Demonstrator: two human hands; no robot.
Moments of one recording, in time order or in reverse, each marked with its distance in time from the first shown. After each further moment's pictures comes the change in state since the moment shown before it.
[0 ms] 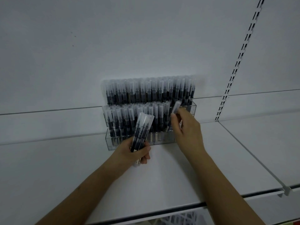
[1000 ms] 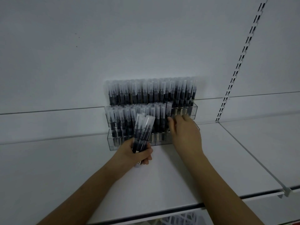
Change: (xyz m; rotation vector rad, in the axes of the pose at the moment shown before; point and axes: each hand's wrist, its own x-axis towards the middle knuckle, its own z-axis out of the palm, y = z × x) left_hand -0.004 0.006 -0.001 0.088 0.011 -0.009; right_hand 0.001 -0.001 0.017 -0.350 0.035 0.058
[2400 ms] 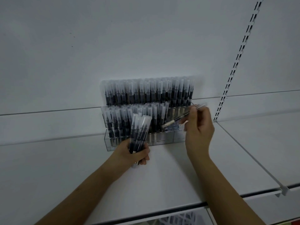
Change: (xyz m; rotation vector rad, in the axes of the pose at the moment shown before) left_hand -0.001 0.000 0.001 -0.023 0.010 -0.004; right_hand -0.004 -0.005 -0.037 0.920 0.258 0.243
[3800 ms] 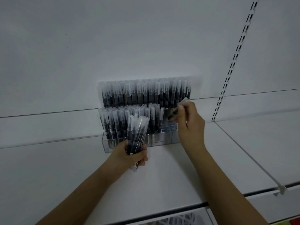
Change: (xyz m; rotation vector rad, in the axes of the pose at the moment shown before) left_hand 0.006 -0.009 -0.001 -0.066 -0.001 -0.015; right_hand 0.018 0.010 0.002 -0.366 -0.179 -0.204
